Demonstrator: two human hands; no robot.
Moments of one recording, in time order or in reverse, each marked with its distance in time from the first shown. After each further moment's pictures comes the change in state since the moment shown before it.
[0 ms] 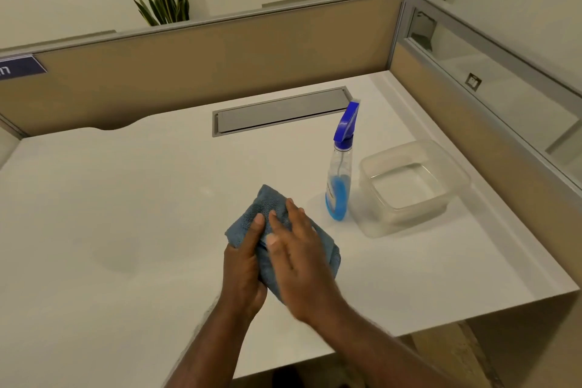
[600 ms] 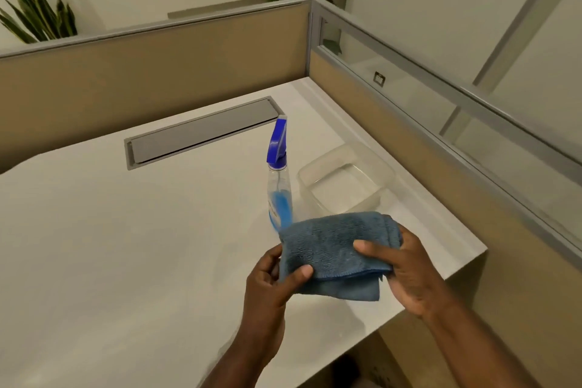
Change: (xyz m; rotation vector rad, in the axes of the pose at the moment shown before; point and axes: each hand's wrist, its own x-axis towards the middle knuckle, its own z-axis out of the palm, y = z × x) left_hand 0.008 -0.053 0.054 0.219 -0.398 -0.135; right_hand -0.021 0.104 -0.151 0.781 0.350 0.430
